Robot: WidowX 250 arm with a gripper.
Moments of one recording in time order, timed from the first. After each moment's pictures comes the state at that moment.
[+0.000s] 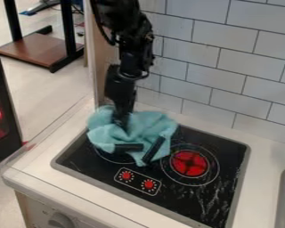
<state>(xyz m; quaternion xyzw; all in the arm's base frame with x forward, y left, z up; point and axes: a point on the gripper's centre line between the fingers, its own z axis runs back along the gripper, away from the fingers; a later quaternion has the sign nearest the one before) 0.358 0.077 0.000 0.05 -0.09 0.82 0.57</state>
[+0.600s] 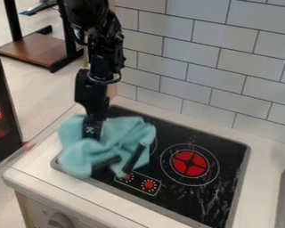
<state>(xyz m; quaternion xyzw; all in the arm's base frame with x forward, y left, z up) 0.316 0.091 0.010 0.05 -0.05 0.83 0.56</state>
